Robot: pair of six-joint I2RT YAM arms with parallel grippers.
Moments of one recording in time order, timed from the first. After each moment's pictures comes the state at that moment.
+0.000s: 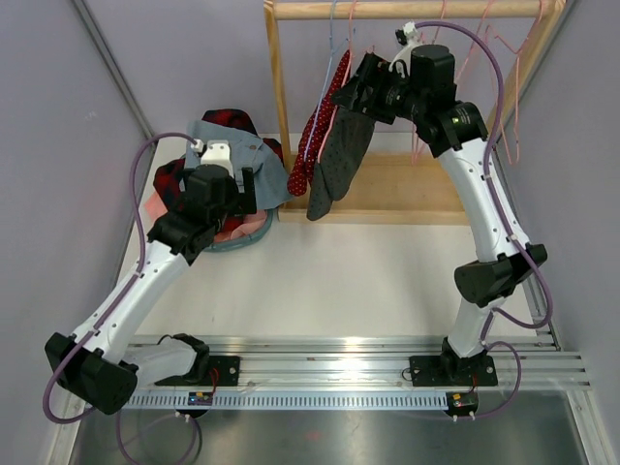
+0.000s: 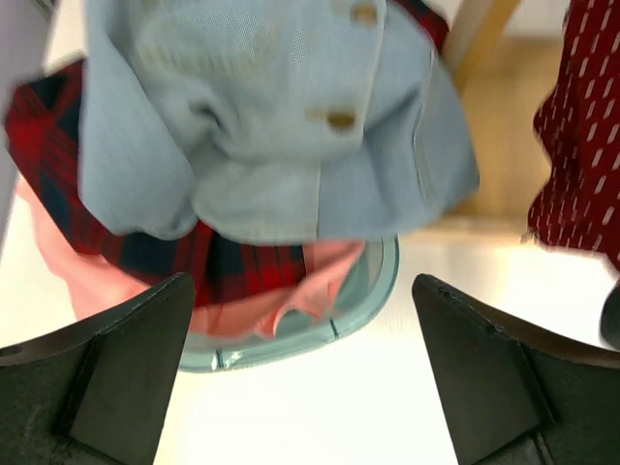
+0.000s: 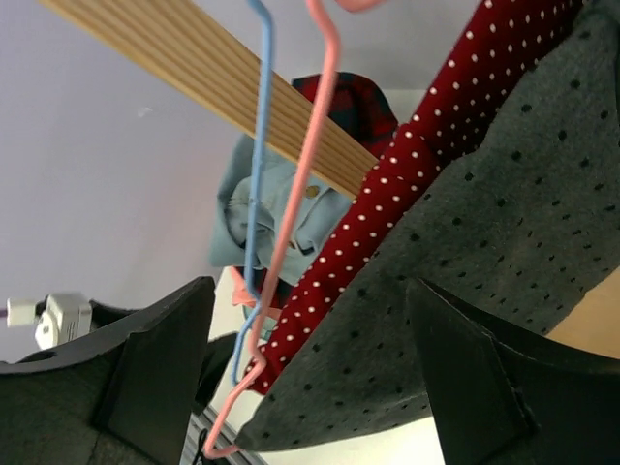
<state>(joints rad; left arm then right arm) -0.45 1.16 1.20 -0.52 -0.42 -0.22 0.38 1.82 2.29 -0.69 -0.33 0.60</state>
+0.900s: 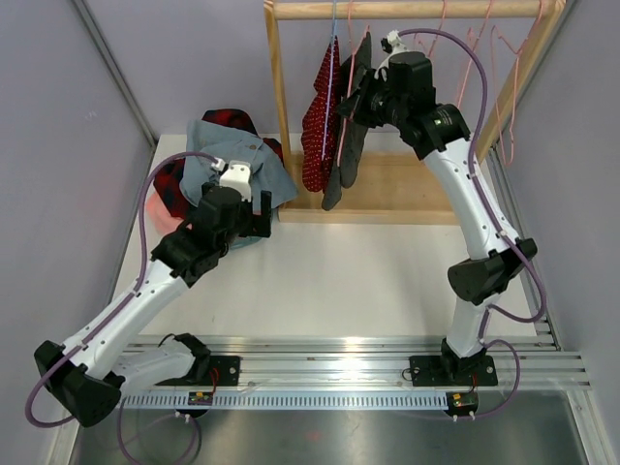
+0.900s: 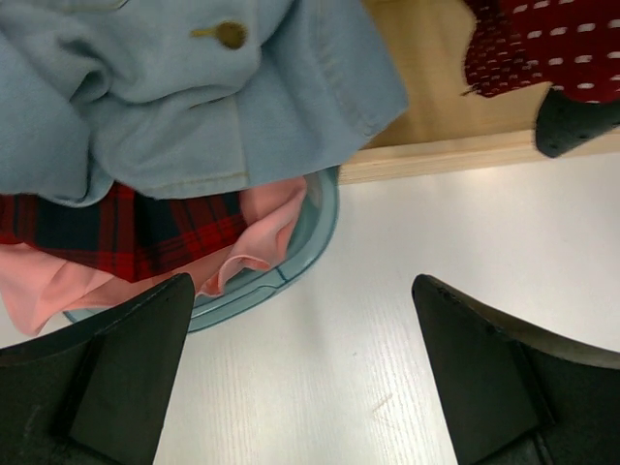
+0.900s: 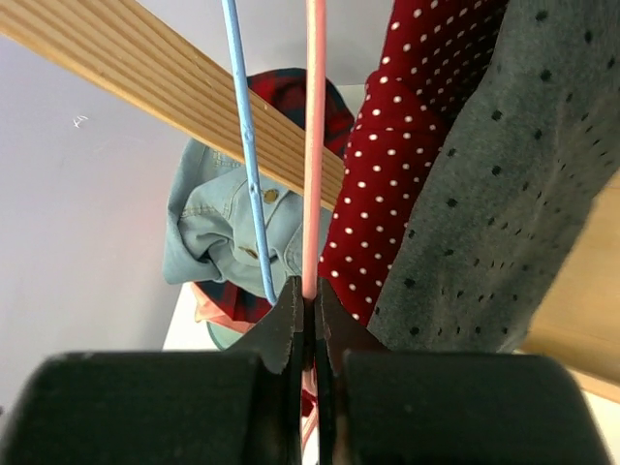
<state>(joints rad) -0.59 1.04 1.03 -0.51 -0.37 -0.22 0.46 1.89 2.30 -0.72 -0.13 0.57</state>
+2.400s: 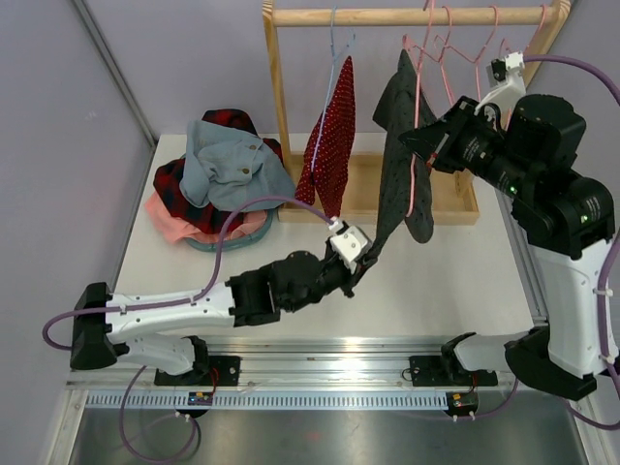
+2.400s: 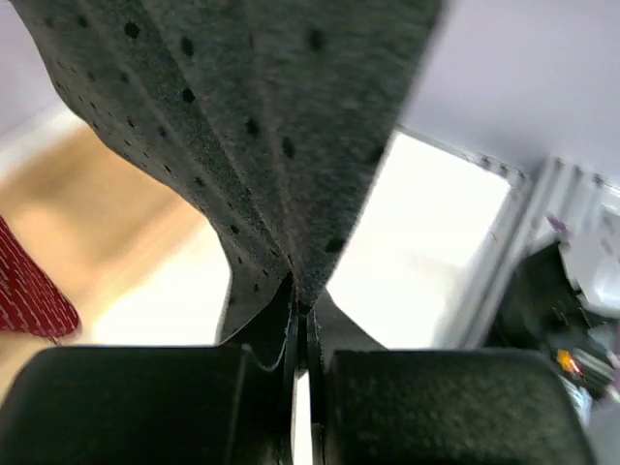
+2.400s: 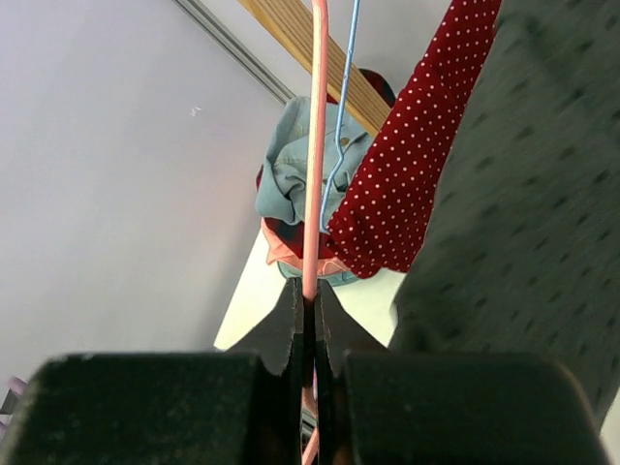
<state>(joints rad) -1.30 1.29 1.10 0.07 -0.30 -0.06 0.46 1.26 2.10 -0.95 -0.11 0.63</state>
